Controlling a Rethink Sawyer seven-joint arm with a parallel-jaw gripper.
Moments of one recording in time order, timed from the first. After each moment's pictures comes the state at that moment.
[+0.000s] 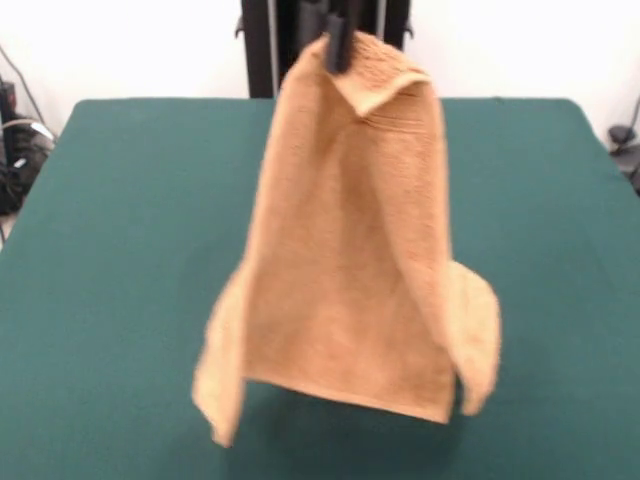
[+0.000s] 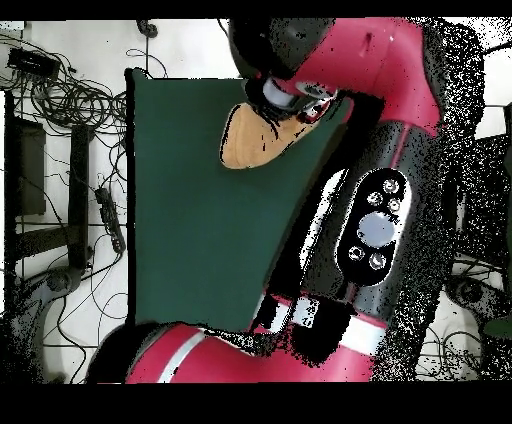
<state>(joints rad) -0.04 -0.30 -0.54 0.63 0.37 1.43 2.02</state>
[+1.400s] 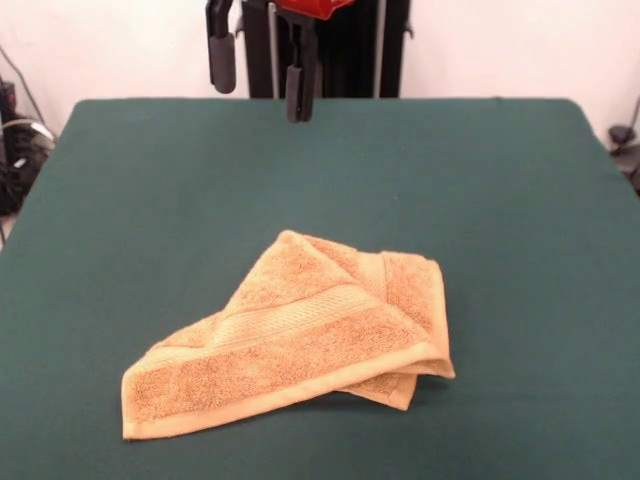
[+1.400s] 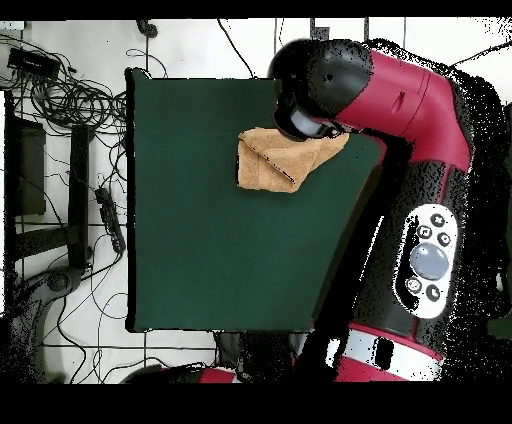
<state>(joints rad) -0.12 -0.47 -0.27 0.89 0.17 1.17 1.99</state>
